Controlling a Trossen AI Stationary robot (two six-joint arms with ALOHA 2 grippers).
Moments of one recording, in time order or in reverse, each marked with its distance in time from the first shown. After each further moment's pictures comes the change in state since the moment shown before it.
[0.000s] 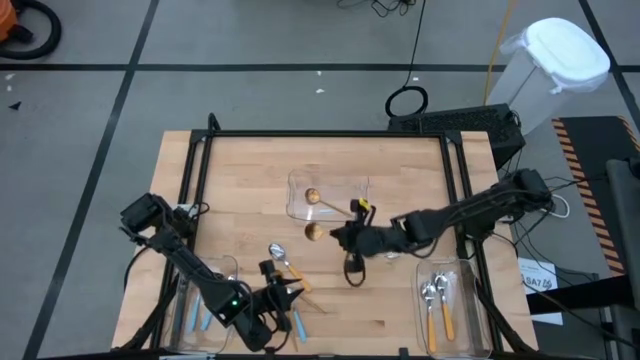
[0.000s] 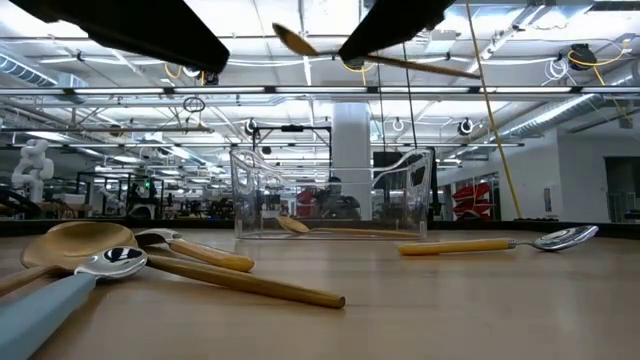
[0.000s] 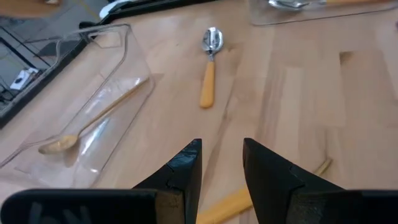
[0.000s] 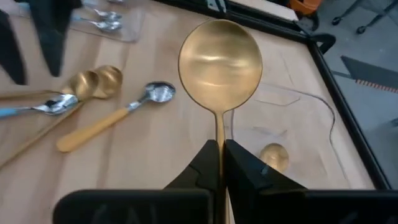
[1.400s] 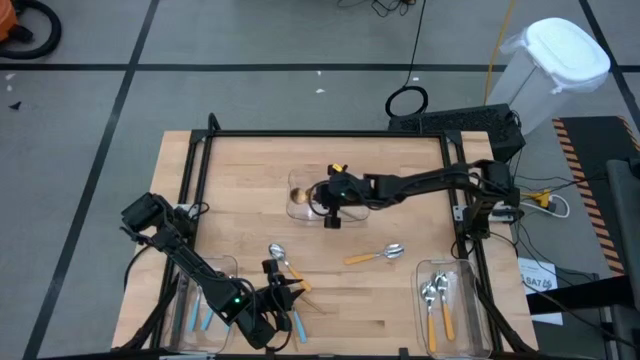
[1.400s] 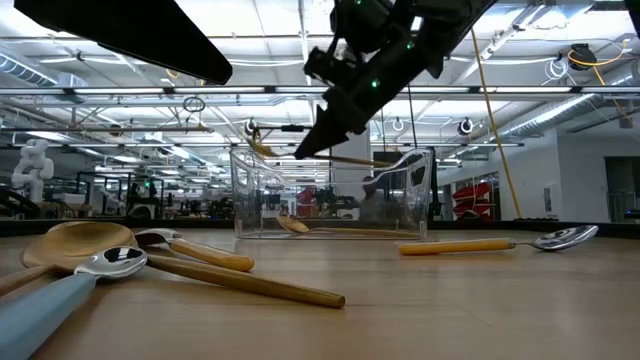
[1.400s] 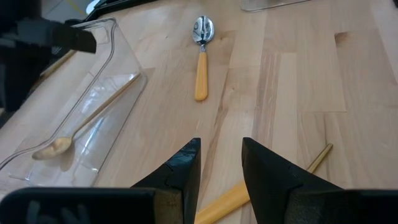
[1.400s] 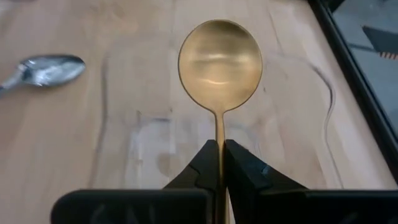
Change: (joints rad) left arm 0.024 0.000 0.000 -0.002 0.059 0.077; right arm -0.410 0.248 0.001 0.264 -0.351 -0.209
